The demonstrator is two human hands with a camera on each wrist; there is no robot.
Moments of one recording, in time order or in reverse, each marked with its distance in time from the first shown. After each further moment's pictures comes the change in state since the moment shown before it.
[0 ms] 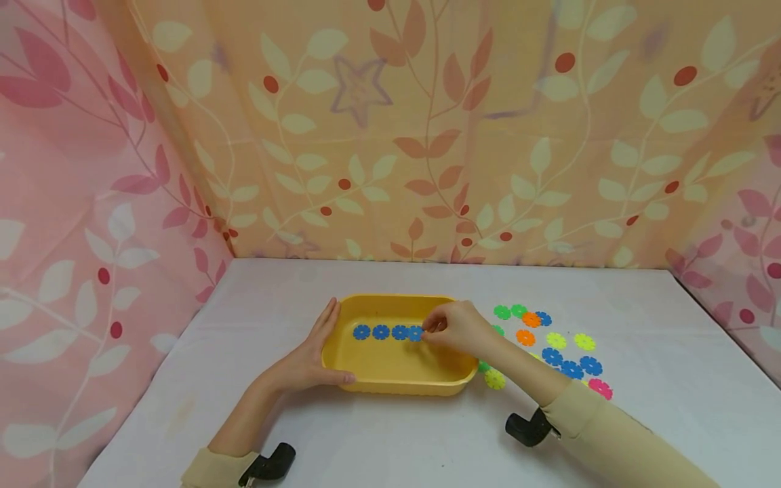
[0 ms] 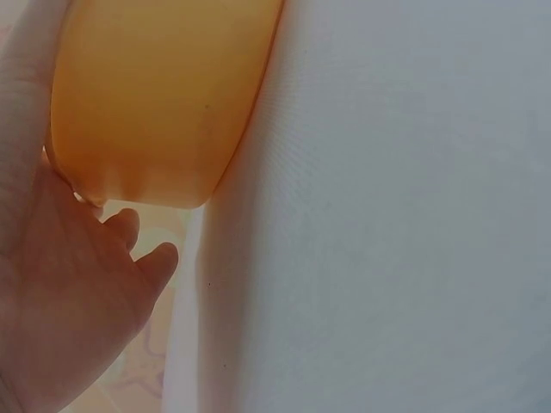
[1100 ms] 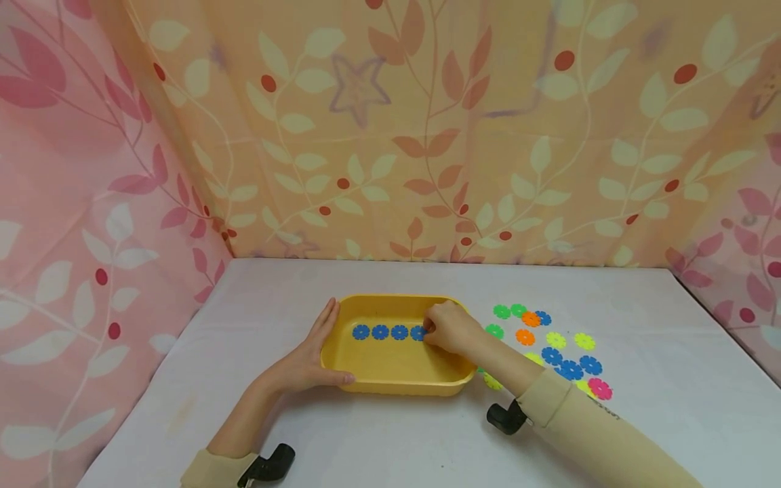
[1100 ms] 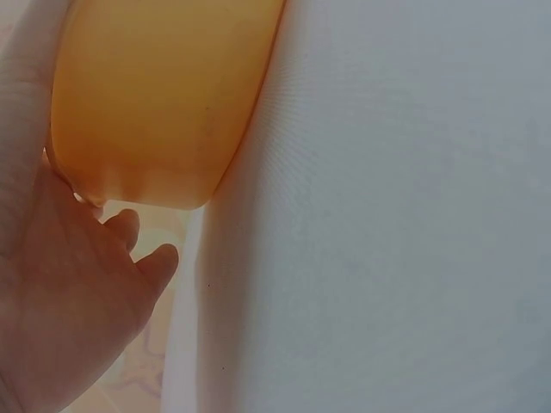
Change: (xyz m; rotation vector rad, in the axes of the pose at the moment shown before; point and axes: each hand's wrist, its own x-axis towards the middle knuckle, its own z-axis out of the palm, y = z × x) left_hand 0.000 0.000 0.001 0.005 0.012 0.019; right_hand 0.018 -0.004 0.016 -0.298 -0.075 0.109
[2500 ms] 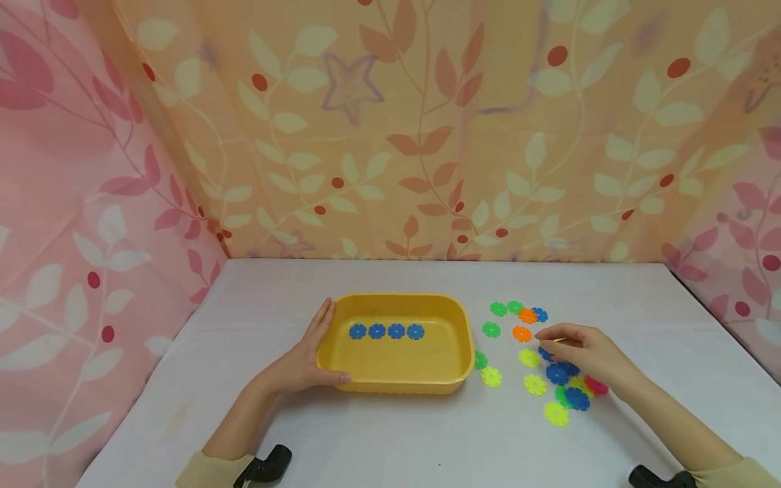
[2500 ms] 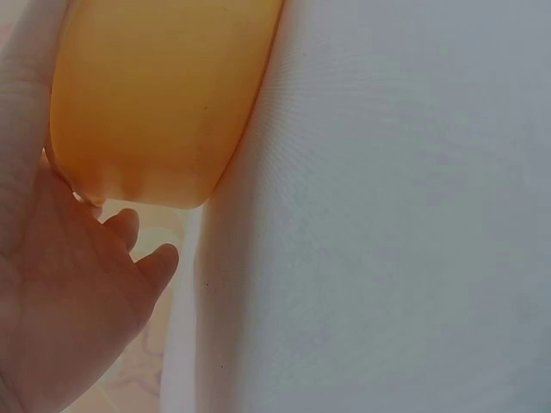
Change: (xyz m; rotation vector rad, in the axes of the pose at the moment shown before) left_hand 0.000 -0.002 0.000 -0.003 0.001 -0.008; right_hand -0.148 0.134 -0.052 0.565 0.045 0.379
